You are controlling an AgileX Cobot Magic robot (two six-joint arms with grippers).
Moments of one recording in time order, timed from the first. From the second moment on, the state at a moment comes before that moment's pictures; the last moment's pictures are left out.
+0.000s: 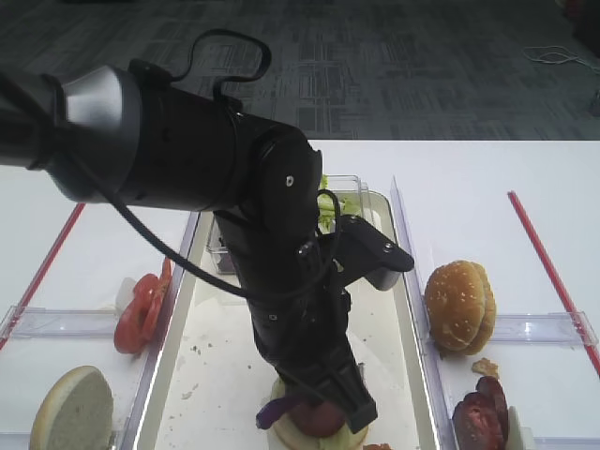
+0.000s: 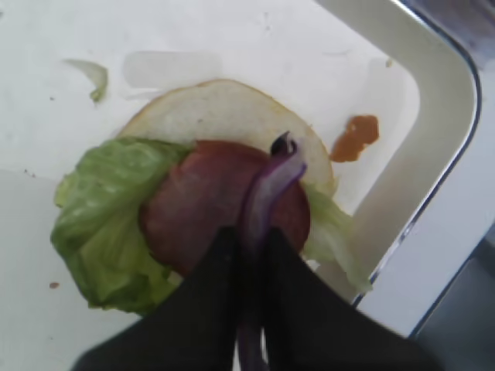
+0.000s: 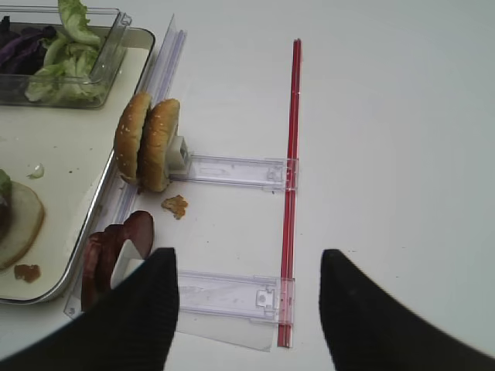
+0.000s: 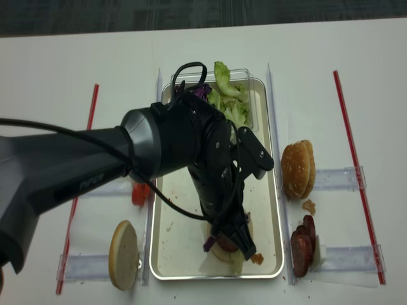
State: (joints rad) left arm -0.88 1.85 -1.24 -0.19 0.89 0.24; right arm 0.00 -0.02 -0.47 0.12 1.15 -0.10
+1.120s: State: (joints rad) left arm -0.88 1.88 -1.24 -0.19 0.85 0.08; right arm 0.00 -0.02 -0.47 0.12 1.15 -0.10
